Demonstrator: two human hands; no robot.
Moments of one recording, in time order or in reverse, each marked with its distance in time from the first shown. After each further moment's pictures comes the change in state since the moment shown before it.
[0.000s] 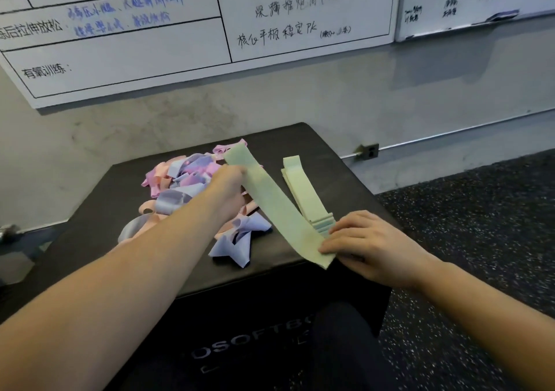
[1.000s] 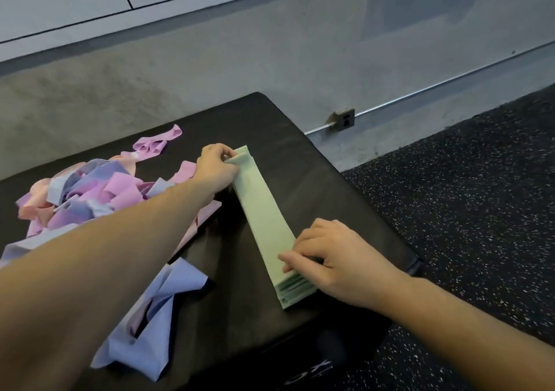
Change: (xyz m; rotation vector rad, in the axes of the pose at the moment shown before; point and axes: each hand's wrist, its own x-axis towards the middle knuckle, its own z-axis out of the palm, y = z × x) left_hand 0.244 -0.057 0.104 0.920 -0.067 0.358; right_hand 0.021 0.115 0.099 0.299 -0.044 0.562
